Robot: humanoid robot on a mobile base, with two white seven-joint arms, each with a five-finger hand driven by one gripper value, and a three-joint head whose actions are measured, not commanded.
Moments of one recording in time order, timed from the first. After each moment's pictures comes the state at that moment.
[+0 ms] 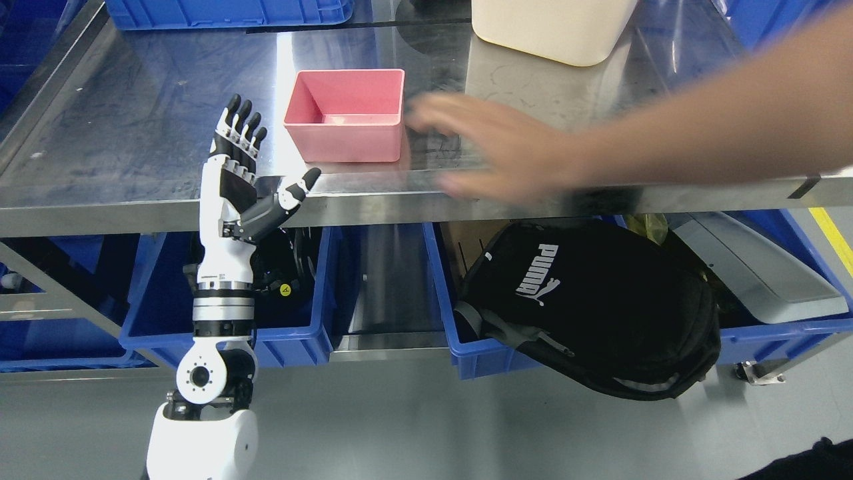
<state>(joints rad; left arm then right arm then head) -0.39 0.00 -0.03 -1.59 0.17 -0.25 -0.04 0.00 0.00 0.00 0.00 0.00 0.02 -0.04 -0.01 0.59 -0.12</state>
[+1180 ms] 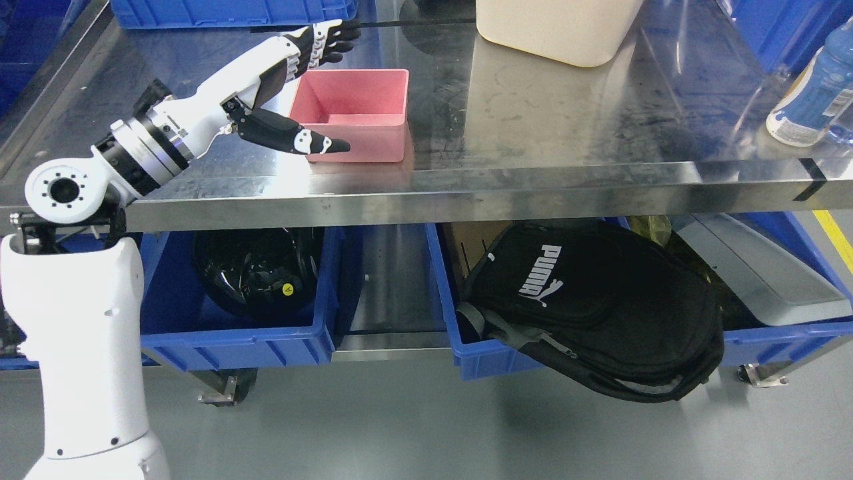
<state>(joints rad) -0.92 0.20 0.01 -1.44 -0.18 0.00 -1.03 0.00 0.00 0.00 0.00 0.00 0.02 -0.04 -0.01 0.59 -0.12</state>
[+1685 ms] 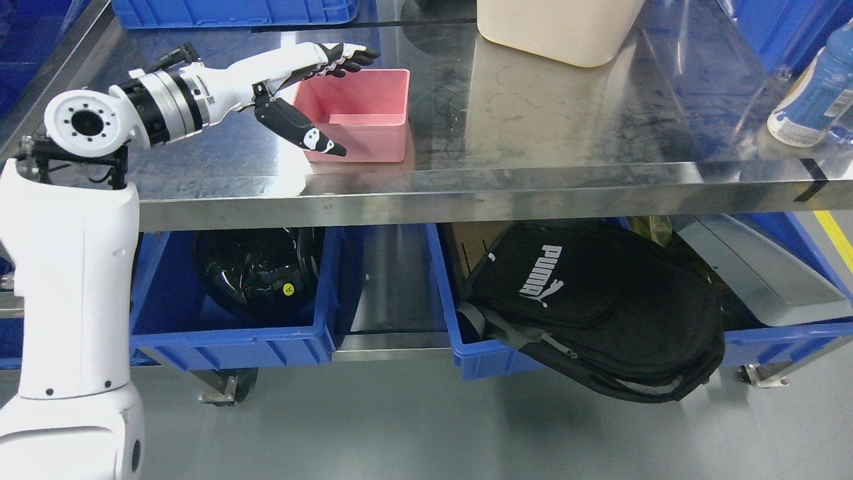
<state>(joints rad) -1.09 0.21 -0.14 -1.26 -0.39 0.00 -1.08 0.00 0.00 0.00 0.00 0.00 0.02 -0.04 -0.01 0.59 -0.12</state>
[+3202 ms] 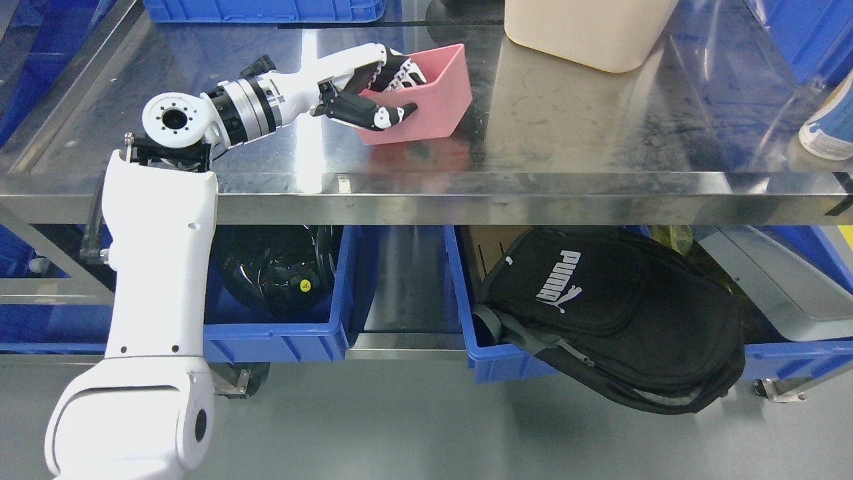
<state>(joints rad) -1.16 0.03 -0.01 -0.95 -0.19 -0.12 -1.05 0.00 0.00 0.00 0.00 0.00 0.02 -0.04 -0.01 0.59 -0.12</state>
